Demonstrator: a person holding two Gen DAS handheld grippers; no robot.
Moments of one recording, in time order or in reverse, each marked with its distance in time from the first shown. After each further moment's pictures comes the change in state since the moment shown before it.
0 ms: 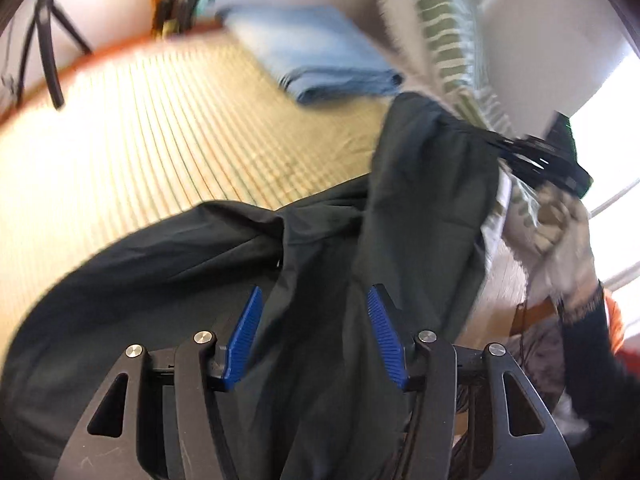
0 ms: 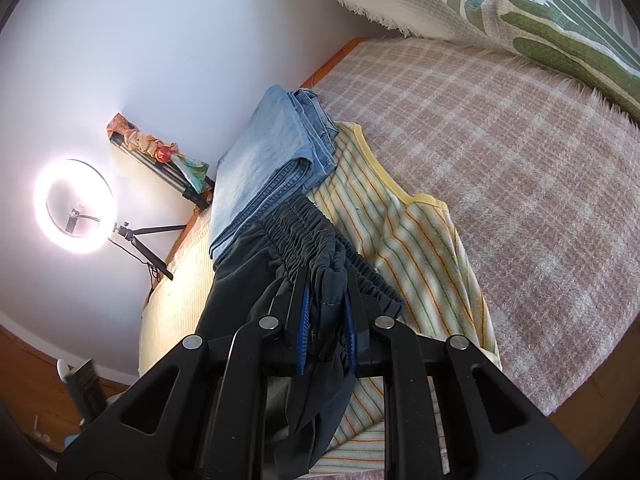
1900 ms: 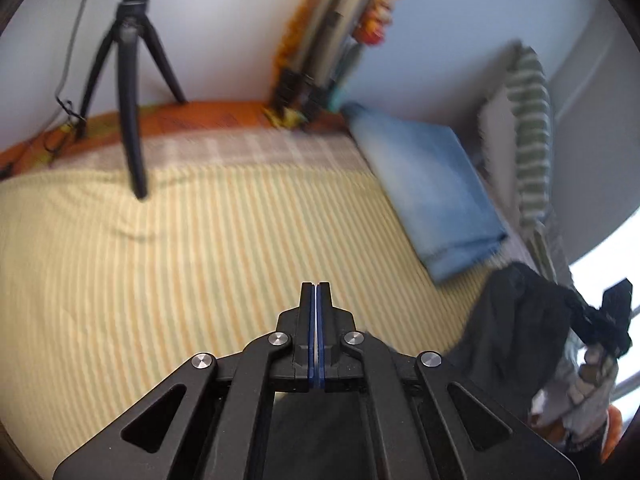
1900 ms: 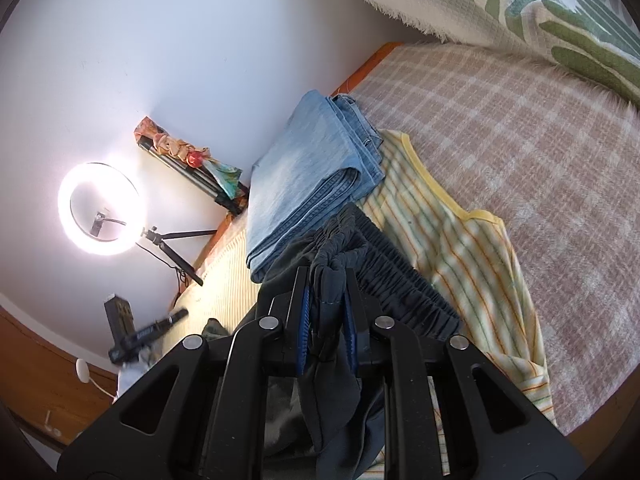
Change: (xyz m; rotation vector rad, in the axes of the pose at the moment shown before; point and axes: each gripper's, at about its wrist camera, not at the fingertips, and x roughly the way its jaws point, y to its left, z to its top) left arm -0.023 0.121 0.109 -0.238 -0.265 0.121; right arm 0.011 0.026 0.012 -0.012 -0.009 0.094
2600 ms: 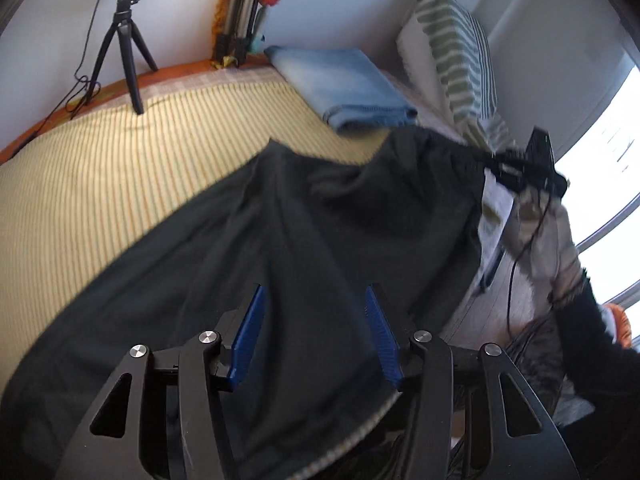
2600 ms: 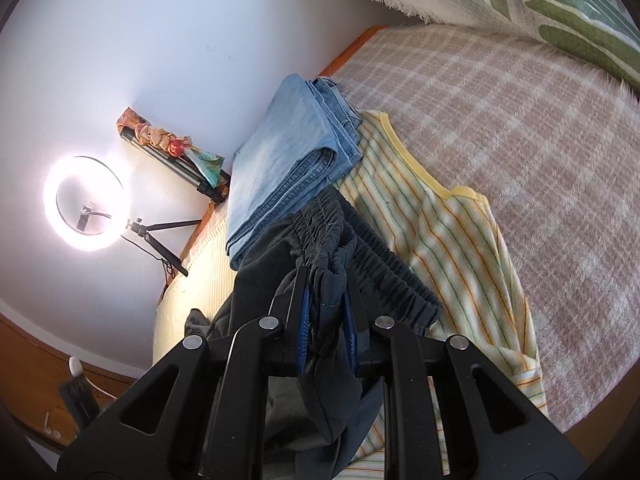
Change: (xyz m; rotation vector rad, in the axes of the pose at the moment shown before) left arm -0.122 -0.063 -0.171 0.204 0.133 -0.046; right arm 0.007 -0.016 -0.010 0.028 0.039 -0.025
